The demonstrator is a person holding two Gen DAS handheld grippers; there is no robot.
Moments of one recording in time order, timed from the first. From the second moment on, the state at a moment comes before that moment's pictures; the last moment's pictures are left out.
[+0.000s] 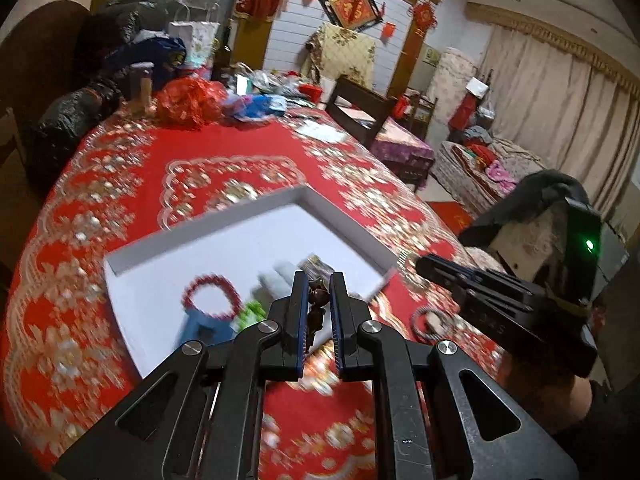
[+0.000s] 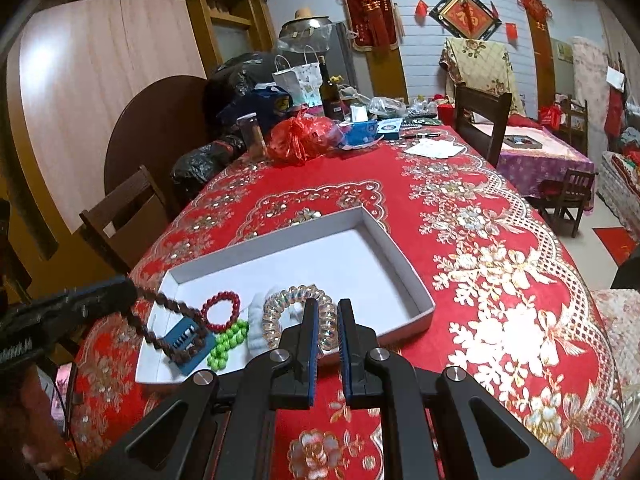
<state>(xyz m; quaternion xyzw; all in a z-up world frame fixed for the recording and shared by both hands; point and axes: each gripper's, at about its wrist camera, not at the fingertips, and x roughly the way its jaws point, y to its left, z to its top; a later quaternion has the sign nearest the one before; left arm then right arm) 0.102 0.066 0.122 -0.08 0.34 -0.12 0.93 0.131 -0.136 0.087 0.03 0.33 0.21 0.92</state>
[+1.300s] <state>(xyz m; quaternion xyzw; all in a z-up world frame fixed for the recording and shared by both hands) 0.169 0.087 0.034 -0.10 0.40 -0.03 0.91 0.215 -0.105 0.019 0.07 0.38 0.24 0.89</state>
